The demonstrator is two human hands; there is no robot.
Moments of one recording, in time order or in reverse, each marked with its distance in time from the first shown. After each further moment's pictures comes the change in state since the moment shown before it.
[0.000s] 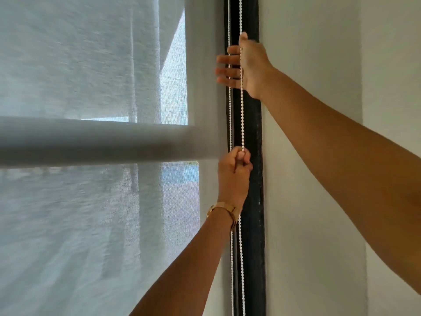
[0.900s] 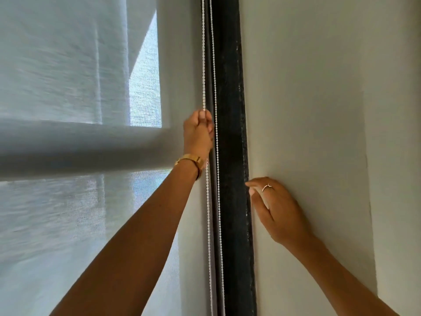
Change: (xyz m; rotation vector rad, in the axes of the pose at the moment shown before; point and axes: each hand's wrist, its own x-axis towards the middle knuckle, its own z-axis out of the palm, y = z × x) left_hand 0.123 -0.013 -0.019 -0.096 -0.017 0.013; right_hand -0.130 0.207 -0.124 -1.103 0.082 -0.492
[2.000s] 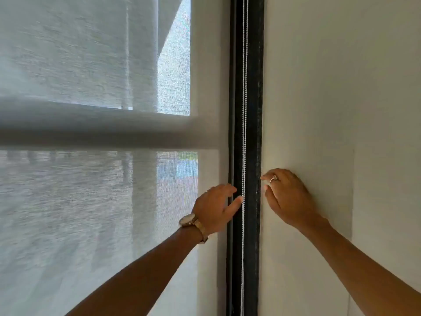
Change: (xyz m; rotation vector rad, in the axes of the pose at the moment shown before) left_hand -0.179 -0.025 -0.053 0.976 -0.415 0.069; right_hand -0.017 -0.013 -0.027 -0.384 -0.197 -0.123
